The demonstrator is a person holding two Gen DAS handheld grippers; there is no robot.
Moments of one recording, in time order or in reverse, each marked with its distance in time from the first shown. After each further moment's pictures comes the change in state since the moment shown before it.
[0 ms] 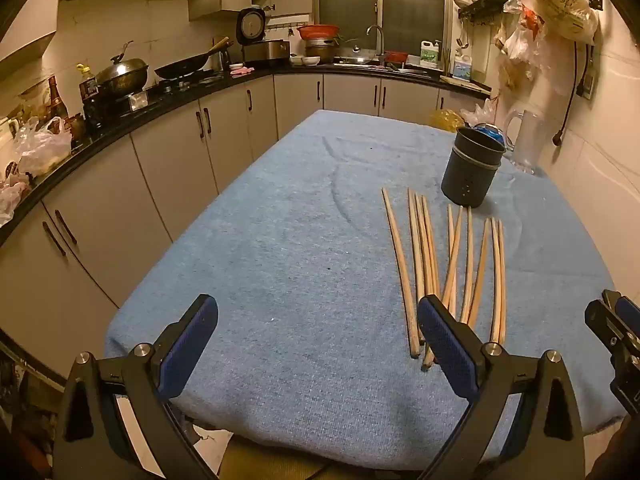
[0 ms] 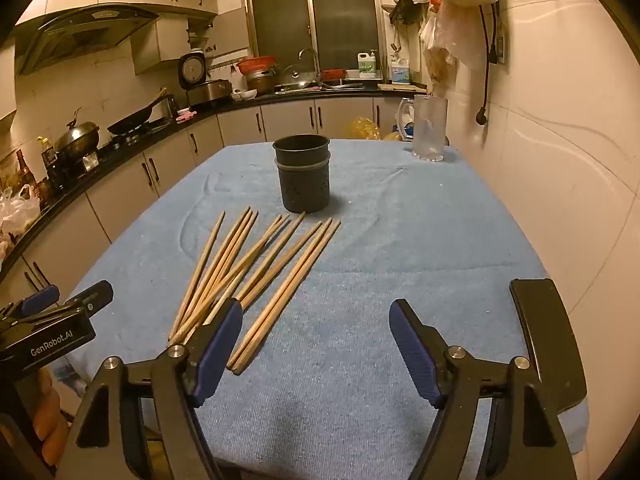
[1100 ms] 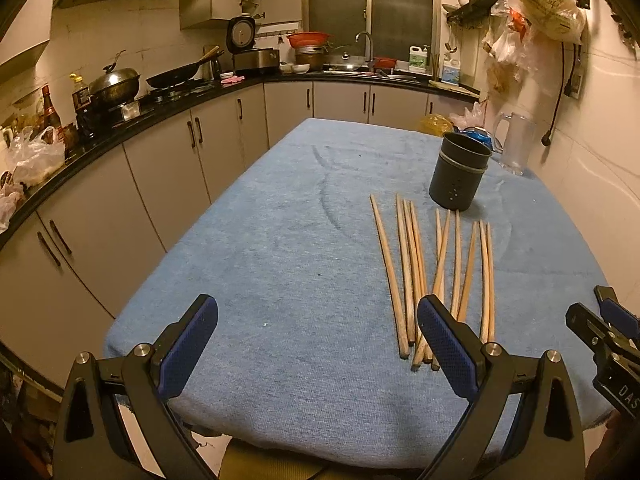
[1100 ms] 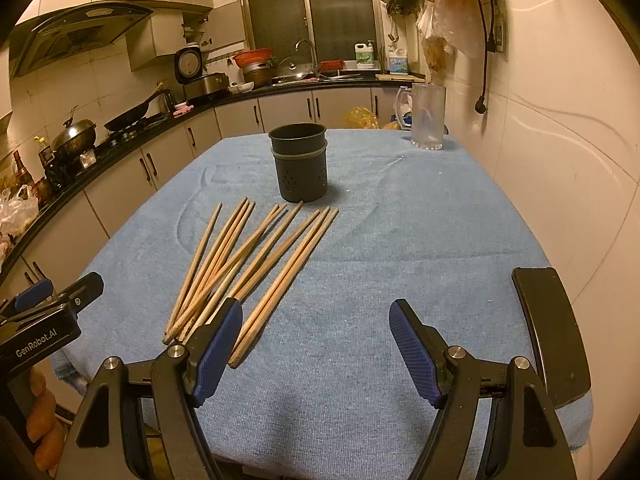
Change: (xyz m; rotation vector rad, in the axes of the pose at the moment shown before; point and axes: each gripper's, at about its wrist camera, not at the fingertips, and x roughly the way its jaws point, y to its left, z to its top) left arm -0.005 -0.006 -0.002 0.027 -0.031 -0.029; right arm 0.007 -0.002 -0.004 0.006 0.024 0.003
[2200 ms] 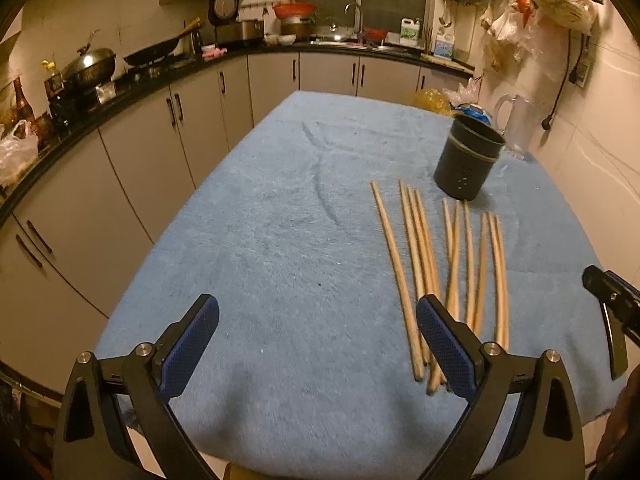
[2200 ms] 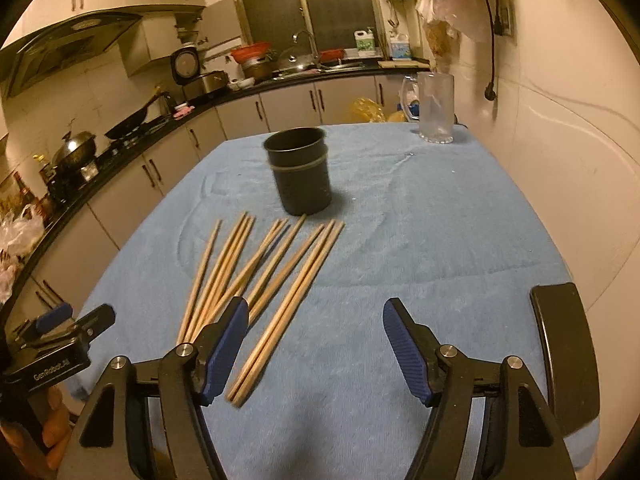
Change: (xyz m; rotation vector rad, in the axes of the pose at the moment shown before) left arm 0.049 0.012 0.028 0.015 0.128 -0.053; right arm 0.035 -0.016 0.041 0.062 0.091 0.031
